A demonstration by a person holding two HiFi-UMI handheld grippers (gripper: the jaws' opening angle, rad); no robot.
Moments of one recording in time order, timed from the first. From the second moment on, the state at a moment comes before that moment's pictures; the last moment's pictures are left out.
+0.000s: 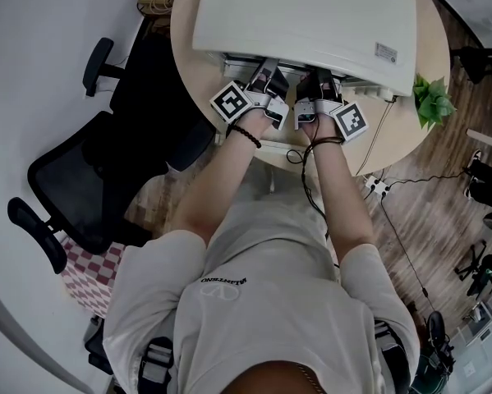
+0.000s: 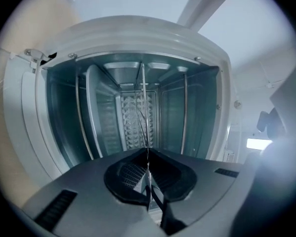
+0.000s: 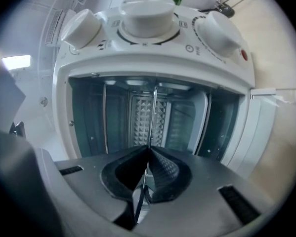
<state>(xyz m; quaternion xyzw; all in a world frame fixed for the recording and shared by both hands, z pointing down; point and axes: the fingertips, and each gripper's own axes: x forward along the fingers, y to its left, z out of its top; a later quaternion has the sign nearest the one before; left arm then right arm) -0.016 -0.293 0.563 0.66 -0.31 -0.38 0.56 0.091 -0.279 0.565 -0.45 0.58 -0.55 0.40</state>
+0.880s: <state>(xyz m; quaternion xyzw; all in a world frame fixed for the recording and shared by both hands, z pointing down) -0.021 -0.238 0.565 0.67 -0.30 -0.36 0.58 0.085 -0.225 0.565 -0.46 0.57 -0.54 0.42</state>
